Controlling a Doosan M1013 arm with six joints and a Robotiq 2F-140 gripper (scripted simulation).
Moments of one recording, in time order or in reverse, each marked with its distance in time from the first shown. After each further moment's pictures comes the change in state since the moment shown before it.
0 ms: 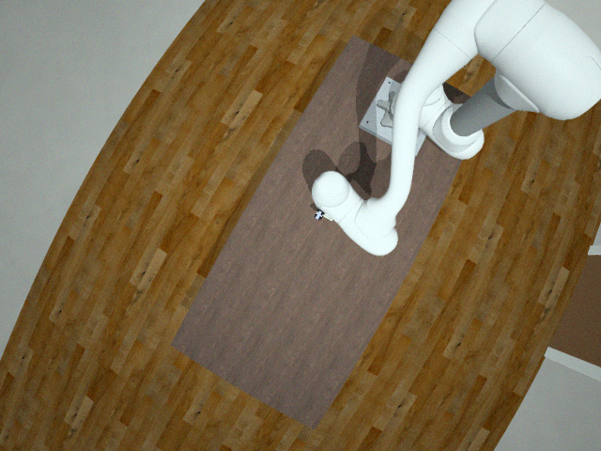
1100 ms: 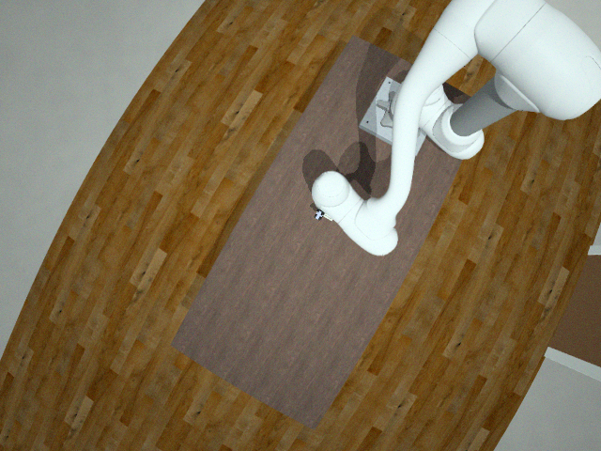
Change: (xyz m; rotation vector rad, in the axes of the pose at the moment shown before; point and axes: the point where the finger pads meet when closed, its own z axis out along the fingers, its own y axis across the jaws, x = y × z) arm 0.000 0.000 0.000 0.000 0.000 0.000
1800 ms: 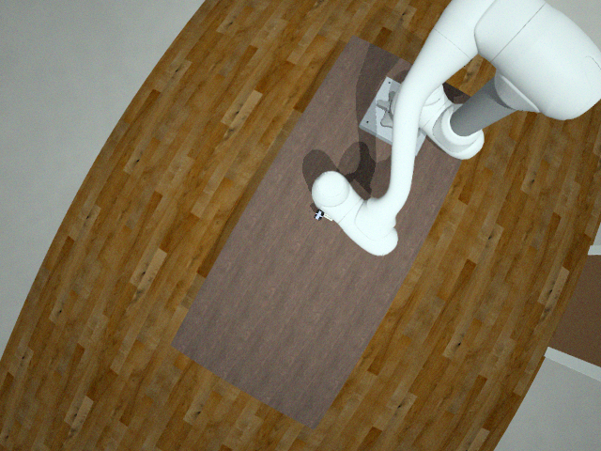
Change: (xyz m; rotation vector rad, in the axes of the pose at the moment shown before) arm 0.000 0.000 0.000 0.000 0.000 0.000
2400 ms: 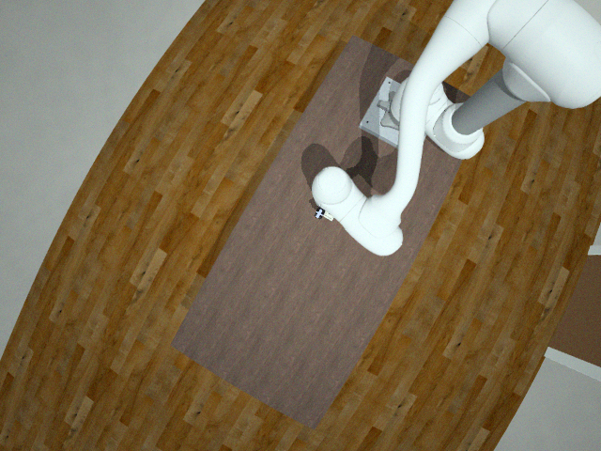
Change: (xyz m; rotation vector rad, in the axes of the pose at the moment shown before) arm 0.000 0.000 -0.042 0.000 0.000 0.000
